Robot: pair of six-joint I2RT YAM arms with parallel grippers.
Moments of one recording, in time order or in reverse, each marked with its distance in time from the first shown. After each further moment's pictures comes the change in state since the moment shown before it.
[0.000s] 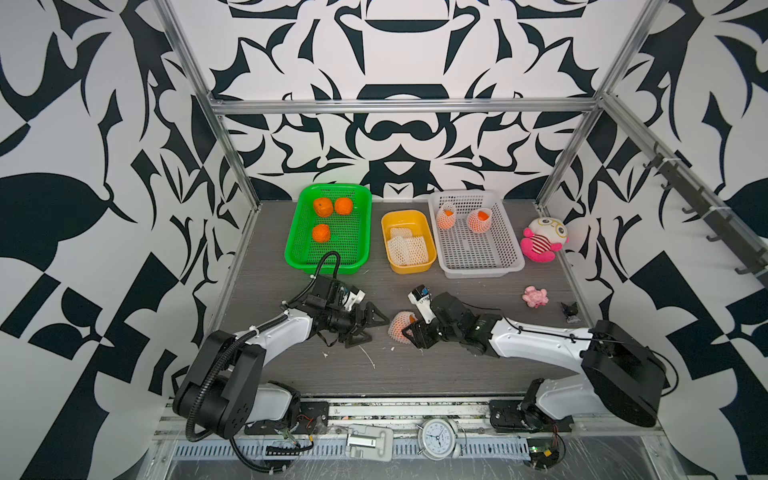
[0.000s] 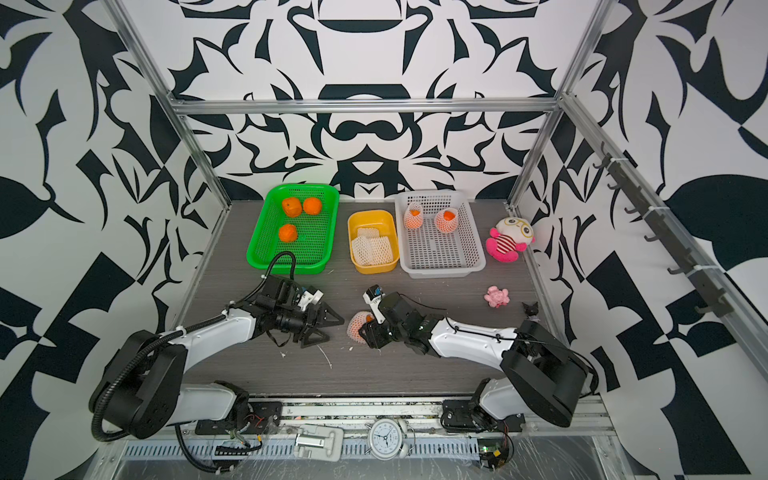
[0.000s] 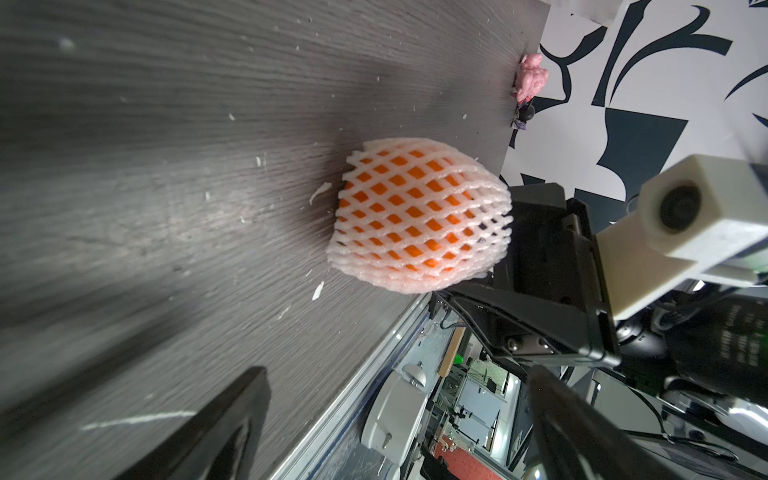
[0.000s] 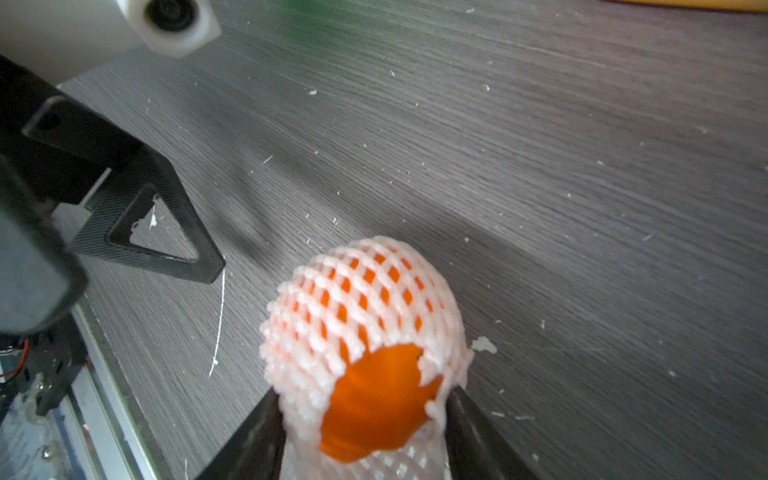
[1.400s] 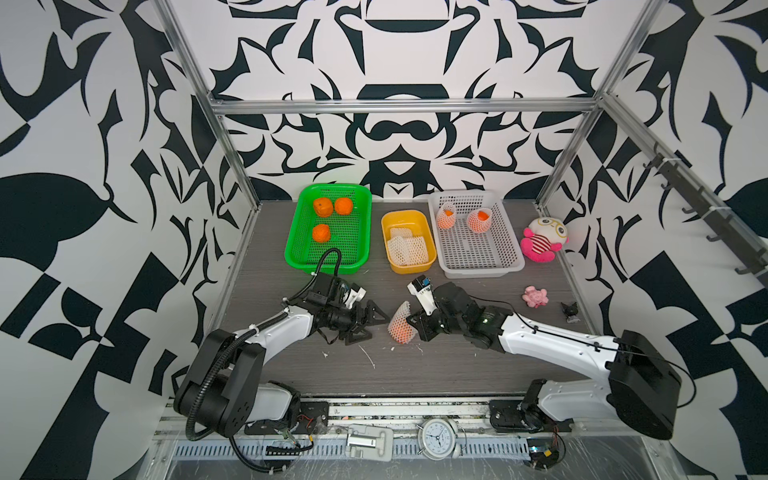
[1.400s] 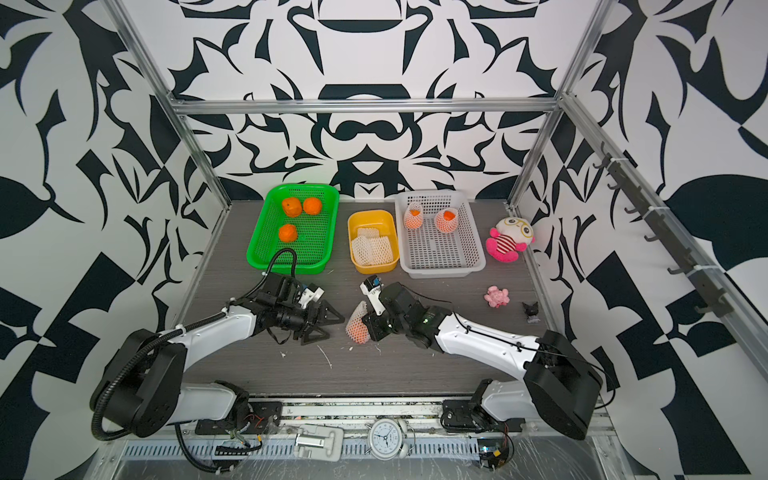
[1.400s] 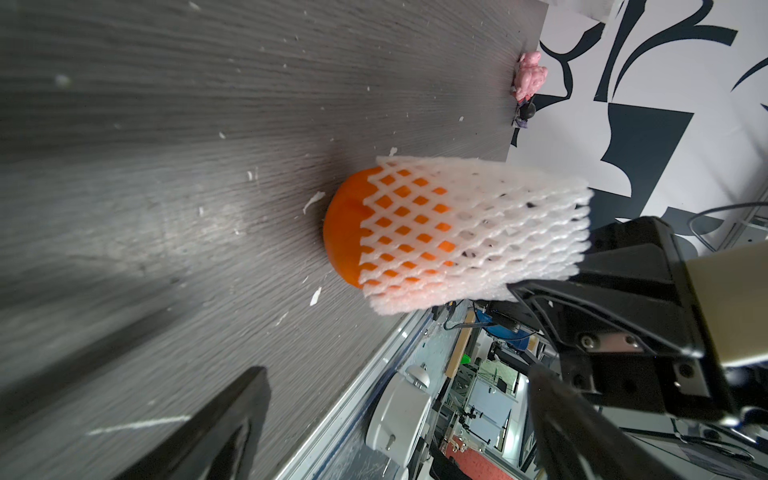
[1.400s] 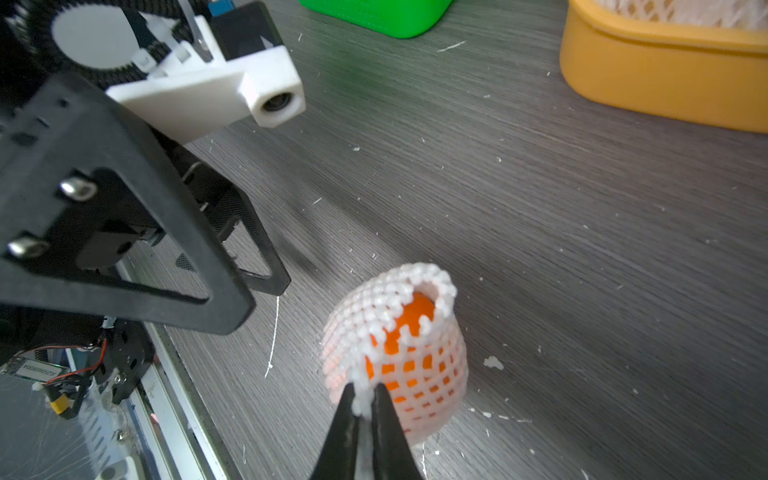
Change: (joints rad) left arm -0.002 0.007 0.033 -0.039 -0.013 0.039; right arm -0.002 -0.094 0.107 -0.142 -0.029 -0.019
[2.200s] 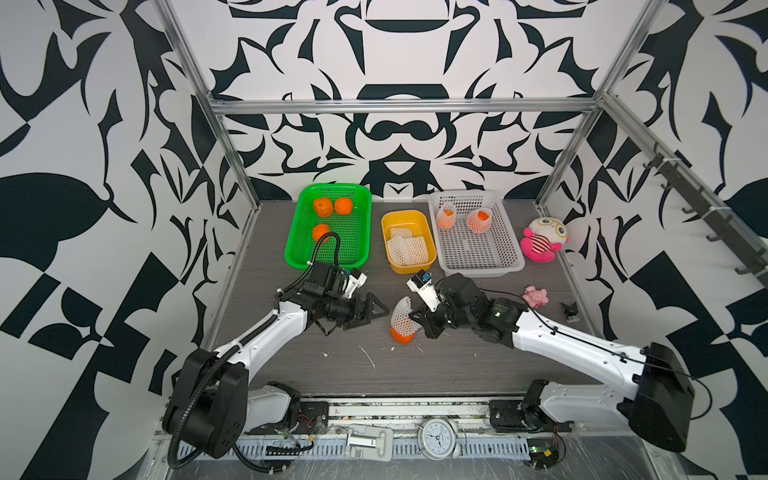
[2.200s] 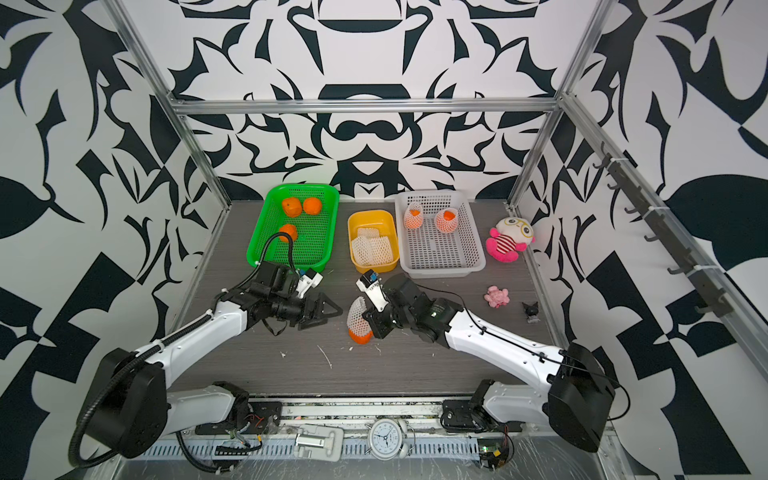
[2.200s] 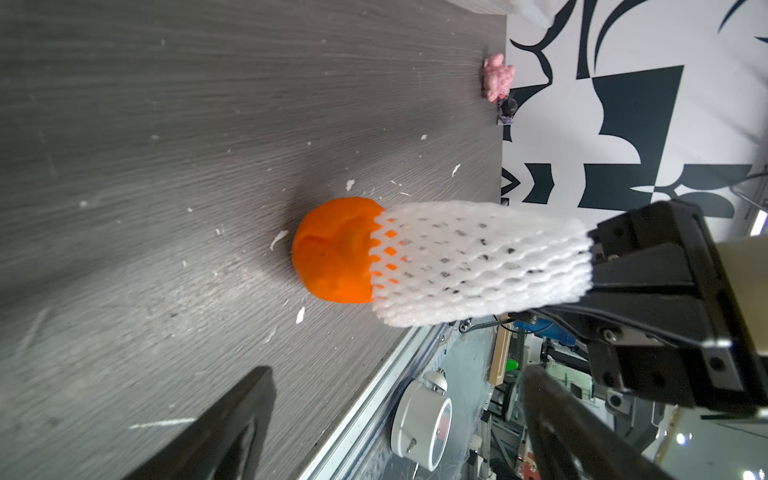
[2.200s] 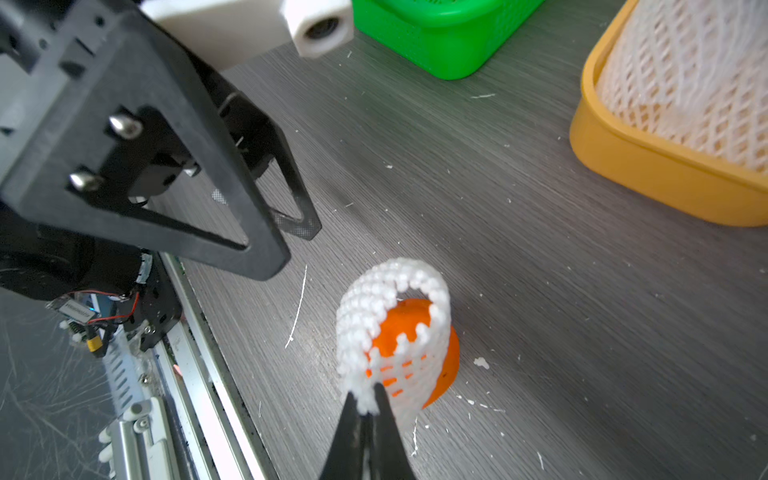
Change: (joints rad) left arm 0.000 -0.118 0.149 -0.179 -0.063 0.205; right arm -0.036 -0.085 0.117 -0.190 -0.076 -0.180
